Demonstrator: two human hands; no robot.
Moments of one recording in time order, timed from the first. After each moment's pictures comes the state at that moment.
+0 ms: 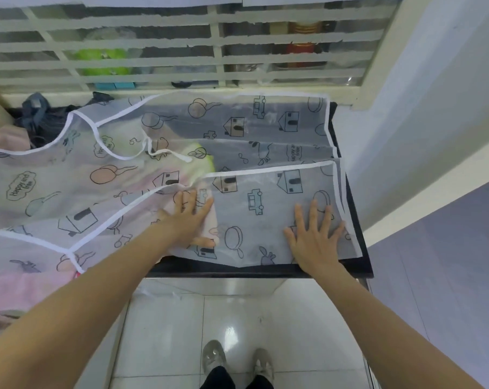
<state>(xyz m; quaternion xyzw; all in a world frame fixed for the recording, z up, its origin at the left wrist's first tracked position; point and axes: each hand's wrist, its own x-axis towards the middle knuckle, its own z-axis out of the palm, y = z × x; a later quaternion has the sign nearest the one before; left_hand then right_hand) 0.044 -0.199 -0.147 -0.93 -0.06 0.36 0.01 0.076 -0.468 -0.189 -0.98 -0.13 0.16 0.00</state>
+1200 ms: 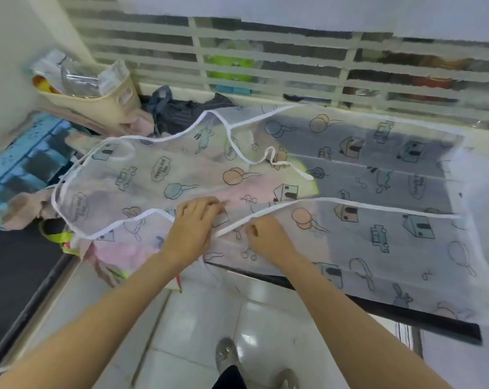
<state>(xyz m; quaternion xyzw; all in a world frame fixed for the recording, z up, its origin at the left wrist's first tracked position) -0.080 -0.077 -0.126 -0.98 -0.05 -0.17 -0.07 0.023 -0.228 -0.132 -0.87 -0.33 0.25 0.28</state>
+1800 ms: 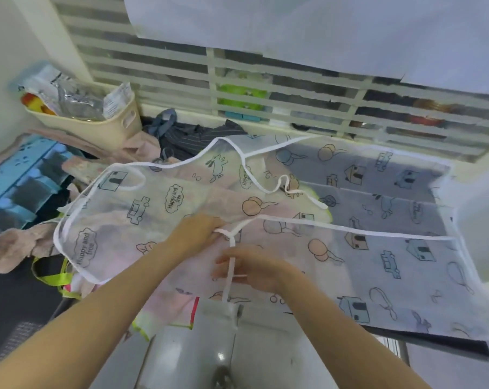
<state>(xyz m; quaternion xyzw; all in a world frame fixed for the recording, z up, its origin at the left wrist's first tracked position) -0.042 0.015 -0.104 -0.99 -0.03 0.06 -0.11 -0.007 -0.149 -0.088 -0.59 -0.03 0.62 0.51</state>
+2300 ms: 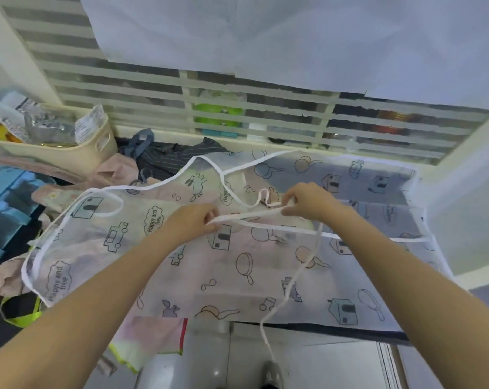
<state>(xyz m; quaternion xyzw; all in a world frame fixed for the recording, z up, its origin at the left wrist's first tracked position) 0.014 0.028 -0.081 -0.97 -0.08 0.08 -0.22 0.137 -0.201 -0.021 -0.93 -0.28 0.21 0.07</state>
